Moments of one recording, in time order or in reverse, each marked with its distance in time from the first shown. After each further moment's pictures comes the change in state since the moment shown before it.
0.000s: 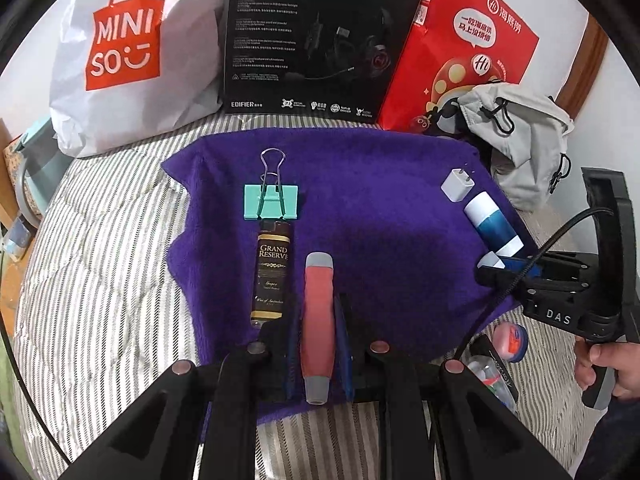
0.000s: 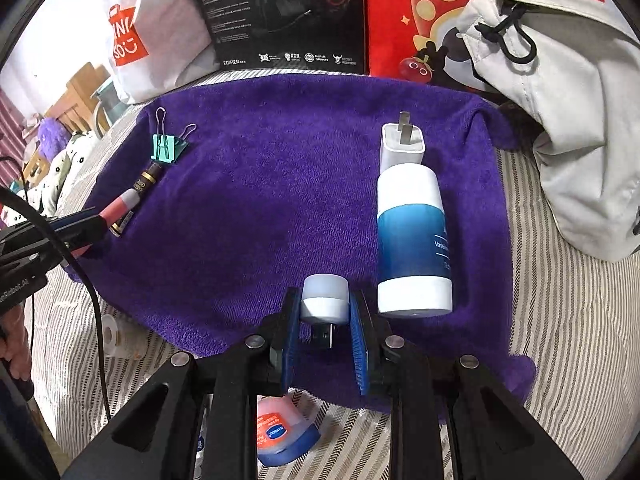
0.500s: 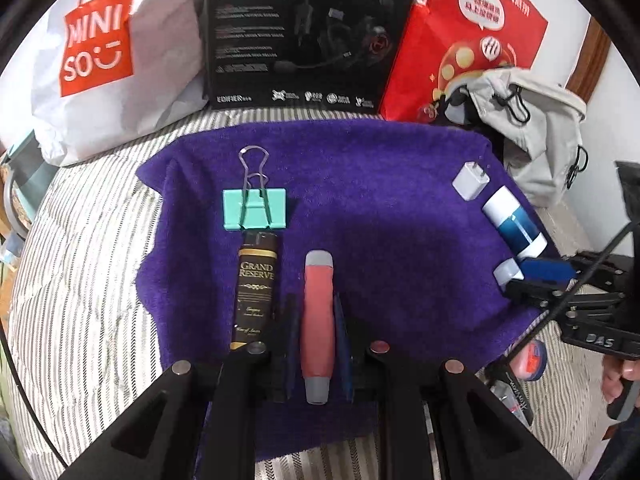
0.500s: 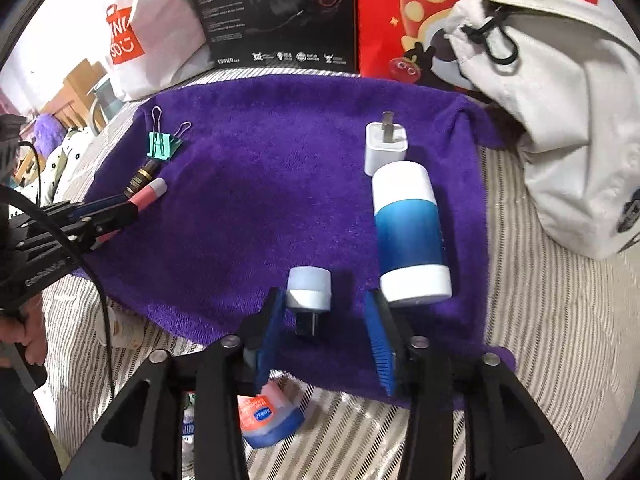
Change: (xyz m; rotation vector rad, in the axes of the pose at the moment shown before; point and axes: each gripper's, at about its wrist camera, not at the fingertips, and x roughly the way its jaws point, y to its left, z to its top) left arm 0.028 -0.008 0.010 0.026 0.026 0.032; right arm -0.012 -0.008 -0.003 0.000 0.012 -0.021
